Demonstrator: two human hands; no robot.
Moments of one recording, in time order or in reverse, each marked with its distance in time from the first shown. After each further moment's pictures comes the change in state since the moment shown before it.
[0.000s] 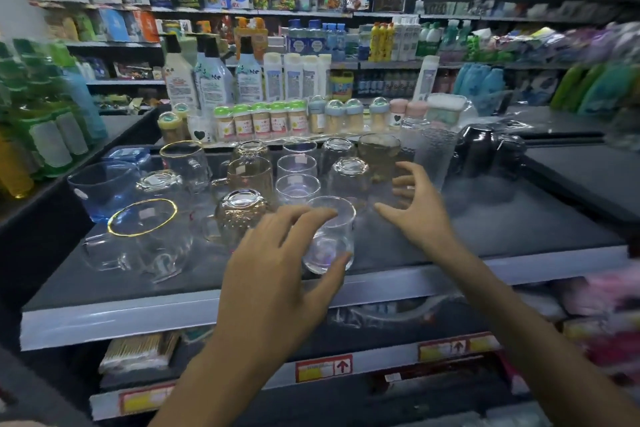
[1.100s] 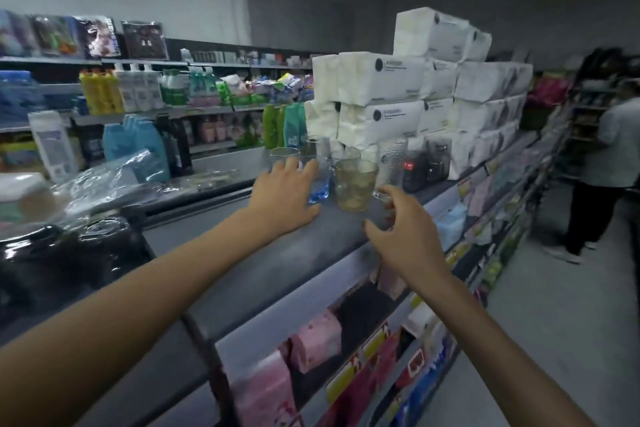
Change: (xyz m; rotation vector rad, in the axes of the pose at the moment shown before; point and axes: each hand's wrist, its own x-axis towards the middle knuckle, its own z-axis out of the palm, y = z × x) left_hand 0.335 0.399 0.547 0.185 -0.396 0.503; right_hand 0.040 0.290 -0.527 -0.521 0.501 0.242
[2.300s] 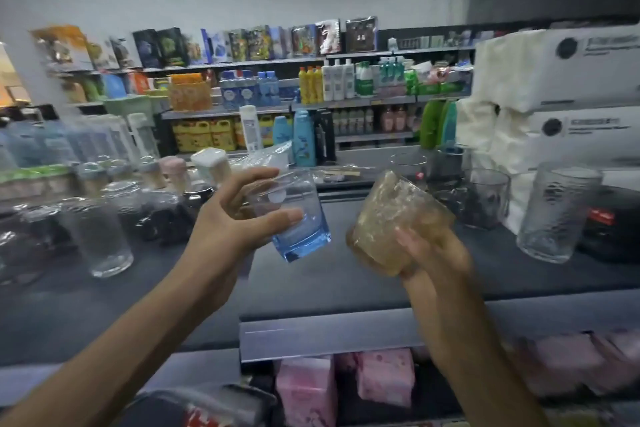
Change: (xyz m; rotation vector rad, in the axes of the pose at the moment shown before) left_hand -0.130 0.023 -0.097 -1.204 0.574 -0.794; right_hand 0.035 -0.017 0.037 1.578 -0.643 0.126
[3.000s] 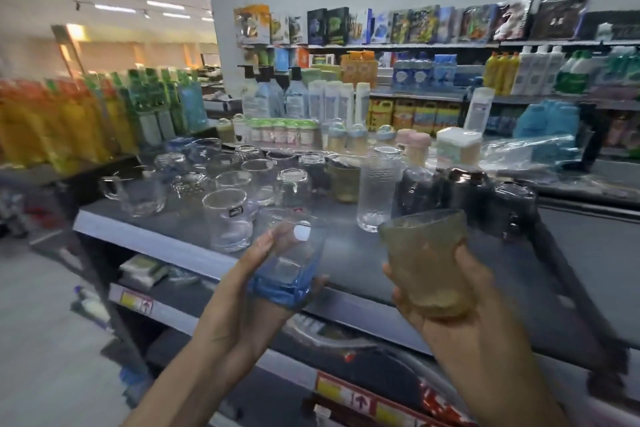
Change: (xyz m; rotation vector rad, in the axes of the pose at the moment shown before) left_hand -0.165 -0.001 -0.342 -0.605 0.417 -0.195; right_hand -0.107 0.173 0.289 0.281 -0.328 0.615
